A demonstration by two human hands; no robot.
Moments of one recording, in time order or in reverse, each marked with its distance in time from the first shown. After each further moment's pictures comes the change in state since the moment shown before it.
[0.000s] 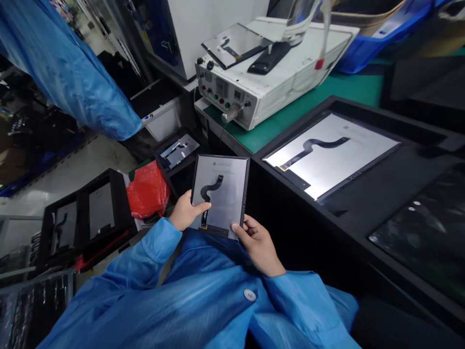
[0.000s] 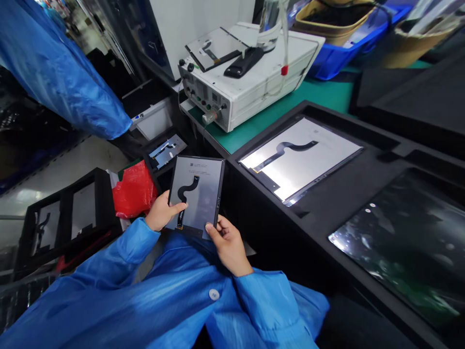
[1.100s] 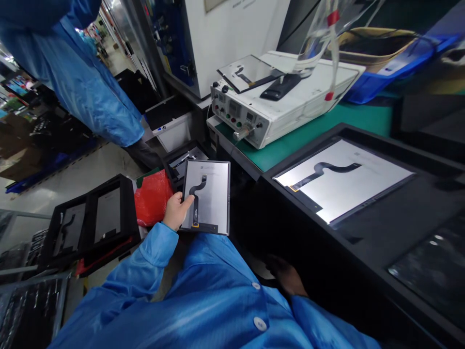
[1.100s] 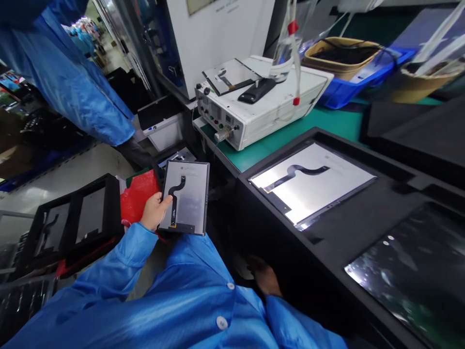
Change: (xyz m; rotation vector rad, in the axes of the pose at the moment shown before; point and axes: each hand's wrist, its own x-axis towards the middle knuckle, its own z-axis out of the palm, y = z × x) left_hand 0.022 -0.011 -0.042 -0.132 0.343 0.029; right_hand 0.009 0.101 -0.141 -0.649 0.201 0.496
